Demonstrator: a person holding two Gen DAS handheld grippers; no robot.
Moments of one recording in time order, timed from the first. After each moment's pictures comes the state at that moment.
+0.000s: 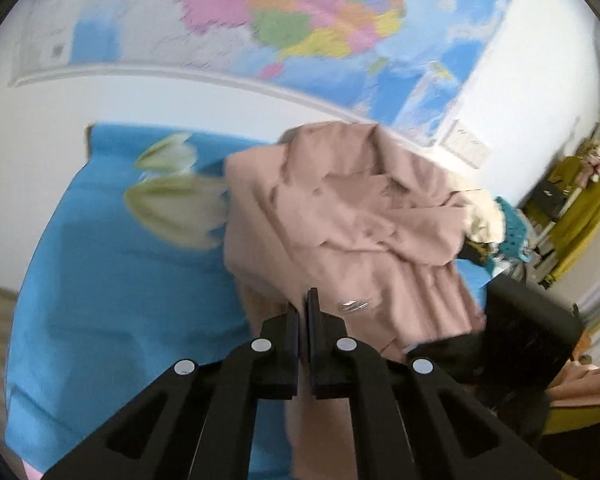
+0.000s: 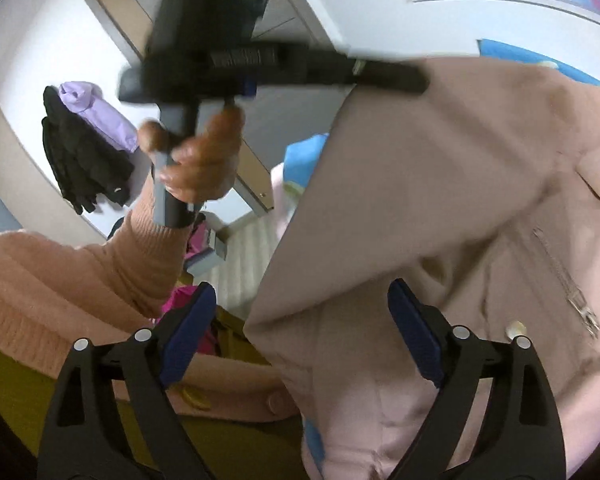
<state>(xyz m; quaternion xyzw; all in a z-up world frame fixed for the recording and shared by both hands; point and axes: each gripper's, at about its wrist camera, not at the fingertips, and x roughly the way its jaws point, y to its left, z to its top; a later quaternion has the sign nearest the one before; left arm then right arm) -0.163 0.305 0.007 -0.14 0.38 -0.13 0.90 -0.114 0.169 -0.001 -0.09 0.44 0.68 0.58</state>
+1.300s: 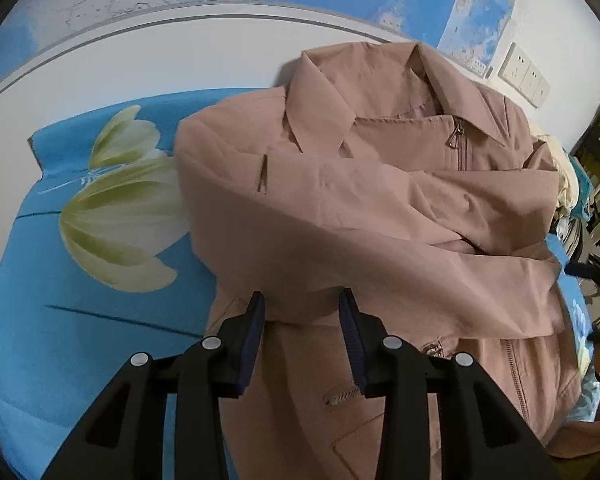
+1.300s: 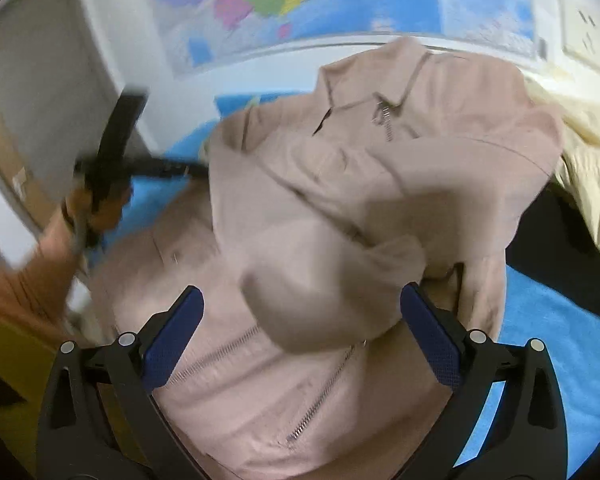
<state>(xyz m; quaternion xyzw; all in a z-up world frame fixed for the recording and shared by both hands) -0.034 0.248 -0.074 -0.05 0.47 -0.09 0.88 -0.043 -0.046 0.010 -0.09 0.40 0.39 0.83</state>
